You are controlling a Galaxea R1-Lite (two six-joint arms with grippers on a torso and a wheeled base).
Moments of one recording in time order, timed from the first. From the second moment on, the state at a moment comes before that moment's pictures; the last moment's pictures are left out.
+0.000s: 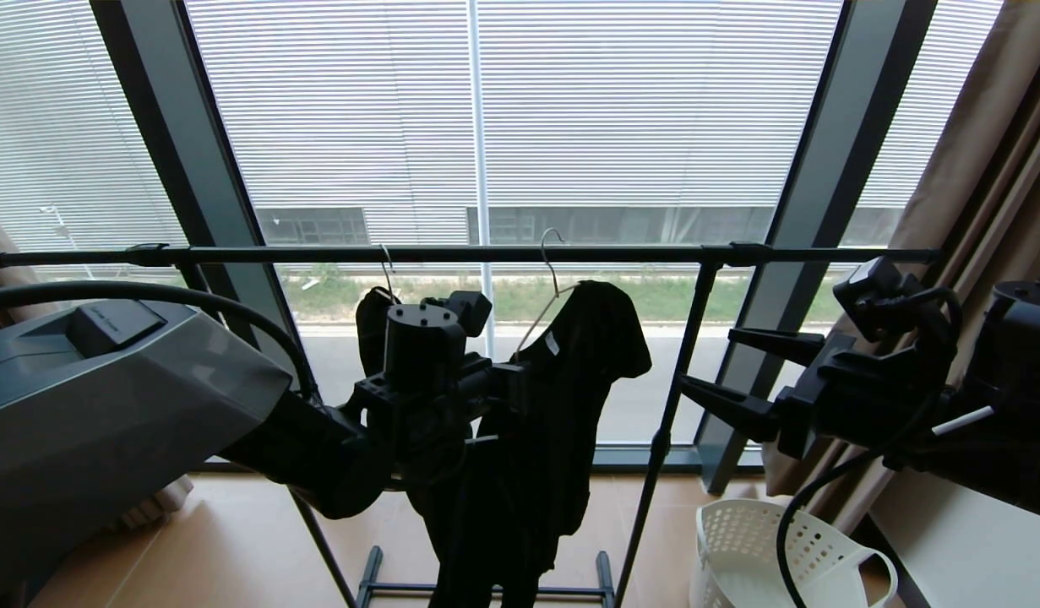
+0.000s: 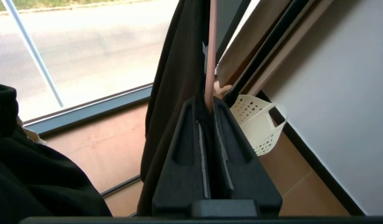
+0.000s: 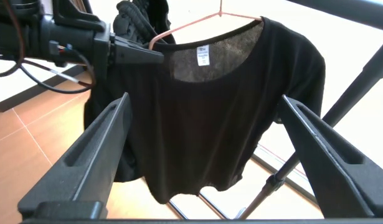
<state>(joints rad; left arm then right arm) -0.57 2.15 -1.01 -0.85 -0.06 -0.22 0.36 1.55 -0.53 -0.82 0.35 -0.04</state>
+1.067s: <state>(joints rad) -0.57 2.18 -0.98 -0.84 -0.06 -0.20 0.36 1.57 -0.52 -0.82 0.35 -0.06</state>
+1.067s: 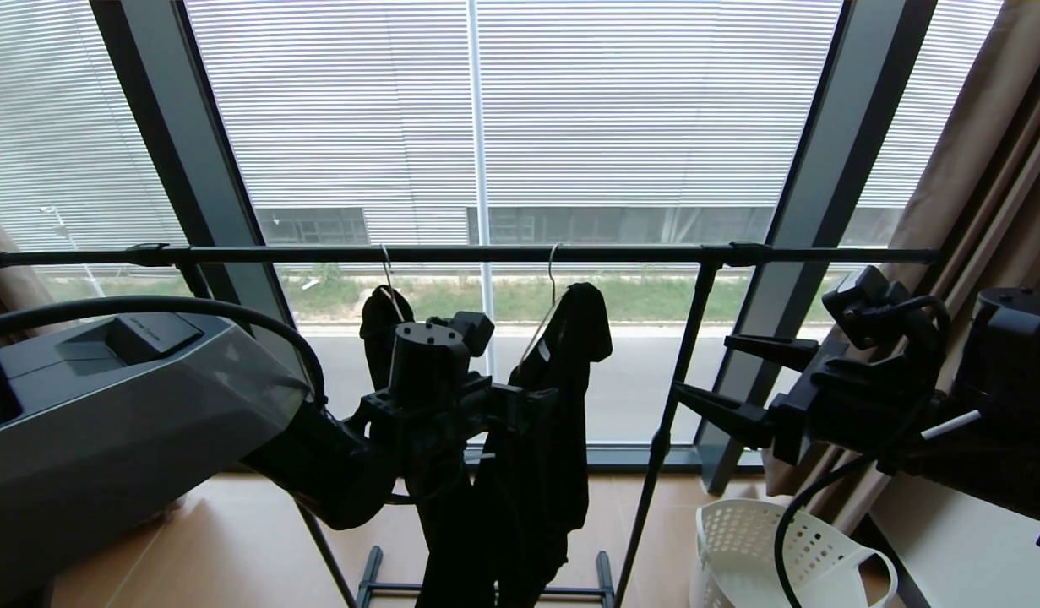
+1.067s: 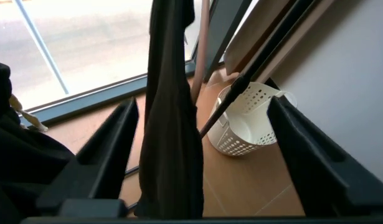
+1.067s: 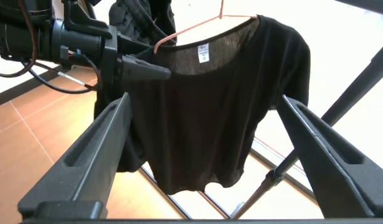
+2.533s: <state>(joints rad) -0.60 1.43 -0.26 -0.85 -0.06 0.00 0.42 1.27 -0.24 -0.80 0.13 -0.09</state>
